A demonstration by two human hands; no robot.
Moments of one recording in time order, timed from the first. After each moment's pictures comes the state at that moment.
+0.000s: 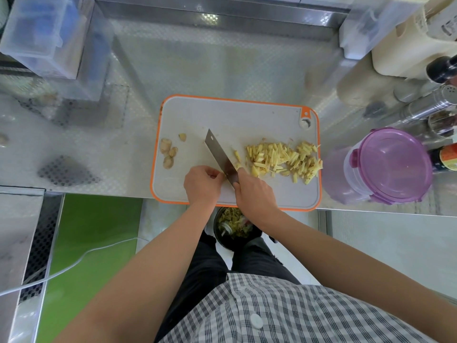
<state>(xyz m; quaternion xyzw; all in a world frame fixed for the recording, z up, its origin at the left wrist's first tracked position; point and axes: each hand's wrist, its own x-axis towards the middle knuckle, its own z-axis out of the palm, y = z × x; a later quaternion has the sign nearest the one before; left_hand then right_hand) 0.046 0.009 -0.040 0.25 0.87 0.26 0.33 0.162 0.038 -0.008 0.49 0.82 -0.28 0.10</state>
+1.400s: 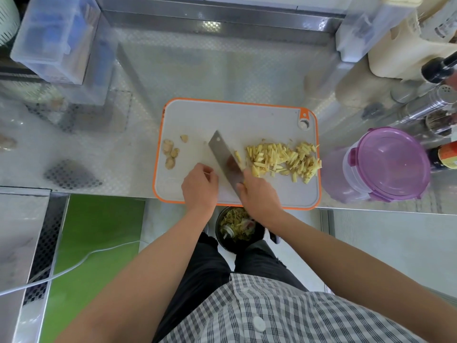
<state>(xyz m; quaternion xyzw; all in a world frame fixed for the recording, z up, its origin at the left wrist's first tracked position) 0.044 -0.009 -0.044 0.31 0.87 0.28 0.25 0.175 0.038 -0.011 0.50 0.81 -0.32 0.06</state>
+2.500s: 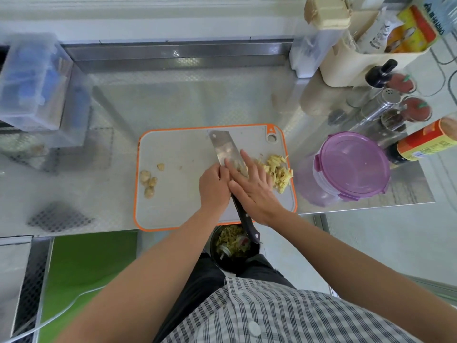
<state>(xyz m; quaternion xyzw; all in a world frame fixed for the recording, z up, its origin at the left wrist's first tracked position) 0.097 0.056 -0.005 0.37 0.78 0.39 0.33 0.220 0.071 0.005 0.46 0.83 -0.32 -0.08</state>
